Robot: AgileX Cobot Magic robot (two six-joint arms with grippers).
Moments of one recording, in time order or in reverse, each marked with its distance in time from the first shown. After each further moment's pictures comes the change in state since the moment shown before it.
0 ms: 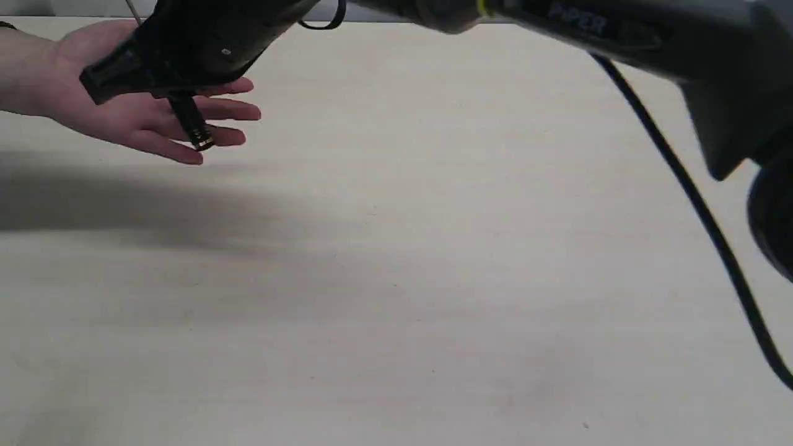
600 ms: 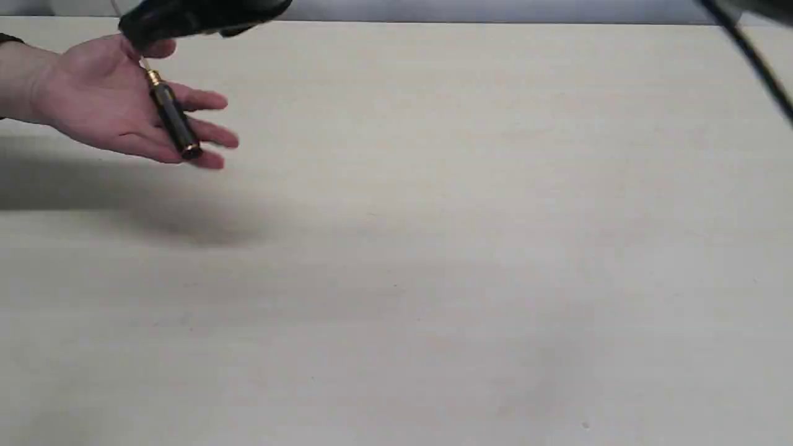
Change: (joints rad) left arm 0.000 0.000 0.000 0.000 0.000 0.000; right arm -0.027 -0.164 0.021 -0.195 0.107 0.026
